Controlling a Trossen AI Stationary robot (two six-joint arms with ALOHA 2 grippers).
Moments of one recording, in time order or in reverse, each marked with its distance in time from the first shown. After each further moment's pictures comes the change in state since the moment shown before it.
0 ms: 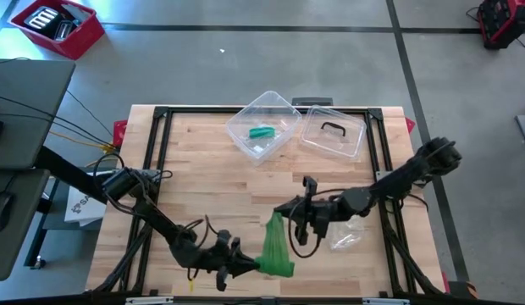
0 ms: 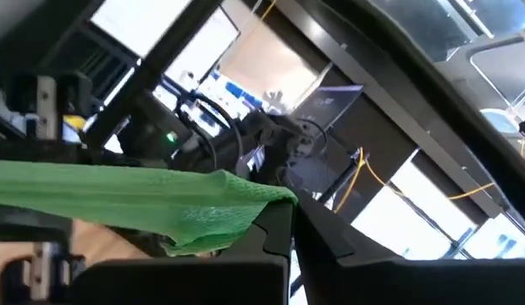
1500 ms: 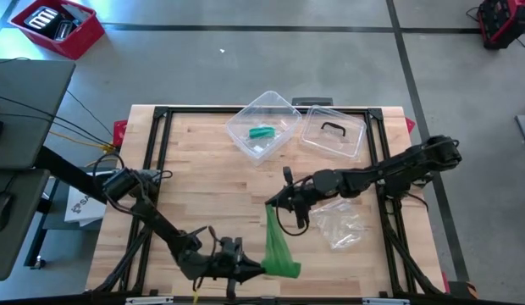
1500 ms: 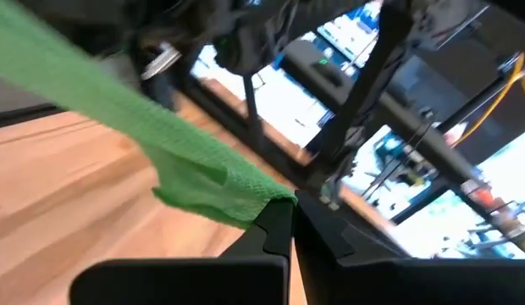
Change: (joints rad) left arm -0.011 0.001 0.148 -0.247 -0.084 0.222; right arm -0.240 -0.016 0.017 -0.479 -0.371 0.202
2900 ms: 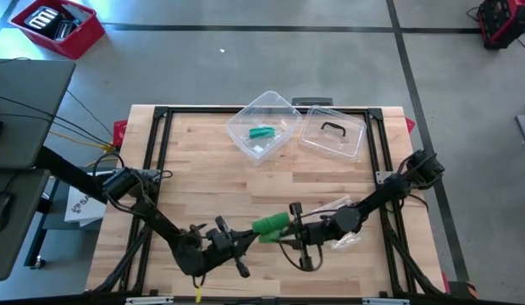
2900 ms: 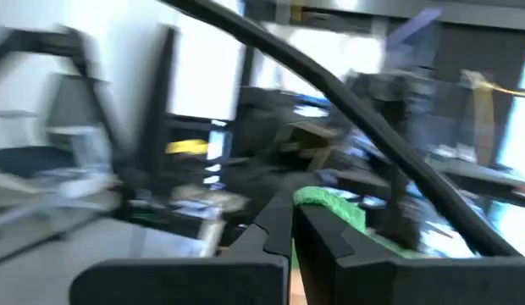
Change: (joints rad) left arm 0.027 -0.002 0.003 0.091 -0.549 0.522; right arm 0.350 0.248 -0.022 0.692 0.330 0.381
